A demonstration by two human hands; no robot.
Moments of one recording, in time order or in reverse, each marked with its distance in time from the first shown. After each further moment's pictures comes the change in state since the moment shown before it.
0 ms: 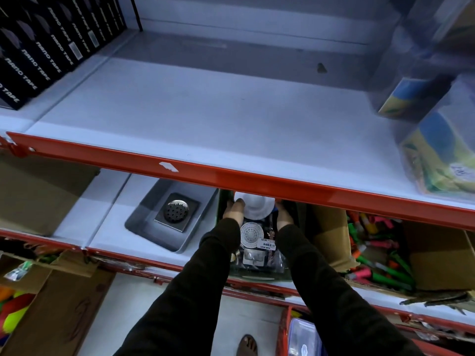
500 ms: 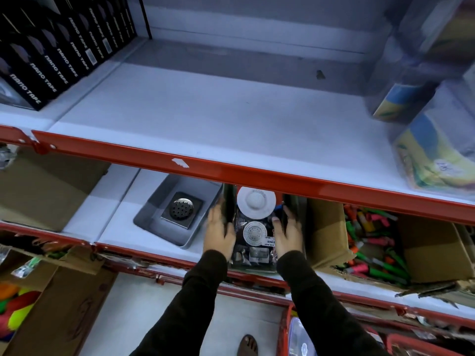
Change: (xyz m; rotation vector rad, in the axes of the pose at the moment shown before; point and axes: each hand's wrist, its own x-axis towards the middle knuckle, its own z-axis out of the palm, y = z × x) left_hand -0.063 -0.056 -0.054 0.399 0.179 0.574; right_hand -0.051 0.039 -0.024 -0.525 0.139 -0.422
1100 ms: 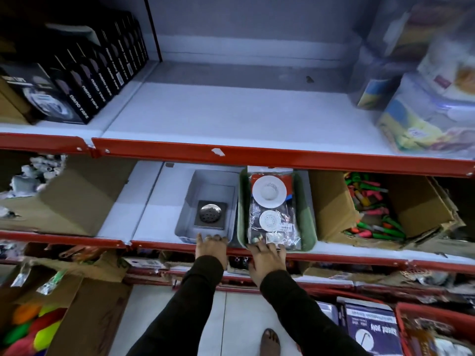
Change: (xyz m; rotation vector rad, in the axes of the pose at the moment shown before) left_hand -0.046 -0.056 -0.097 1.199 -0.446 0.191; right_hand -0.145 0.001 0.080 -0.997 -0.294 -0.250
